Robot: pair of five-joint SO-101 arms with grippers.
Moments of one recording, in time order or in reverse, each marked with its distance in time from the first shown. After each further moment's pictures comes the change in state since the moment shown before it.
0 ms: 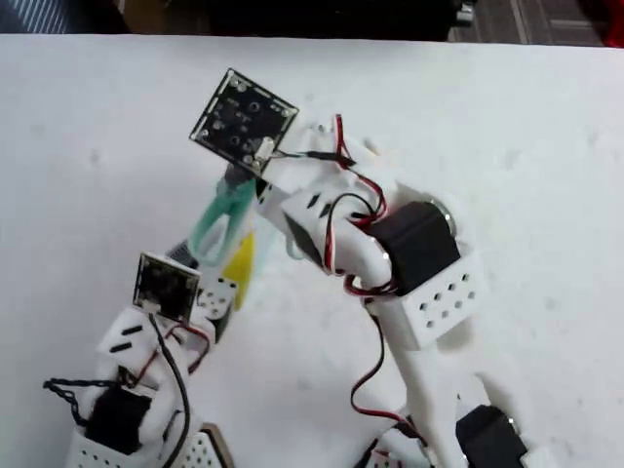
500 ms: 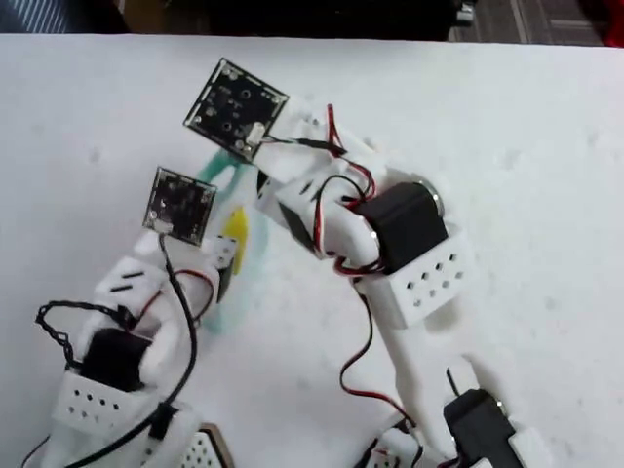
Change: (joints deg) left arm -1.9 35.7 -23.6 1.5 0.1; right arm 0.4 4.9 -4.6 3.9 -0.2
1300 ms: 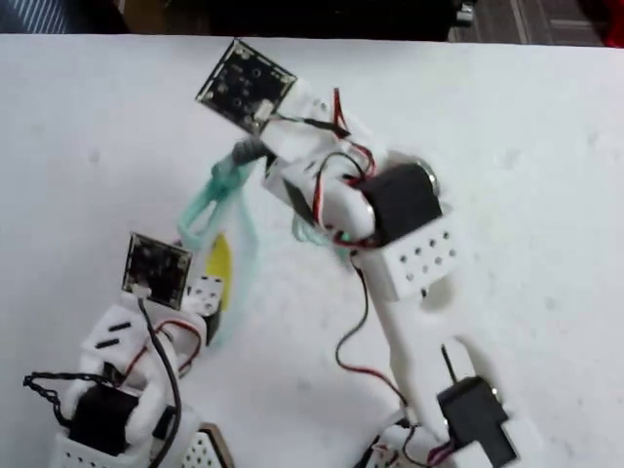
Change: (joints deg) left arm 0.1 -26.3 12.3 7.2 0.8; right arm 4.5 5.6 -1.1 -2.6 0.0
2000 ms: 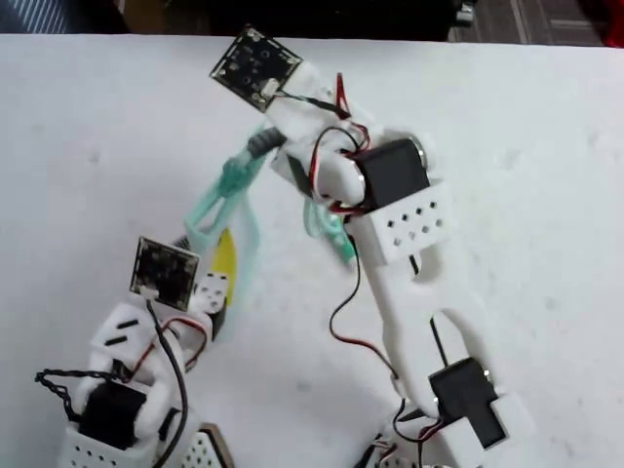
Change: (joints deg) left arm 0.6 -1.1 5.1 -6.1 -0.4; right arm 3.8 3.8 -0.2 -3.2 0.2
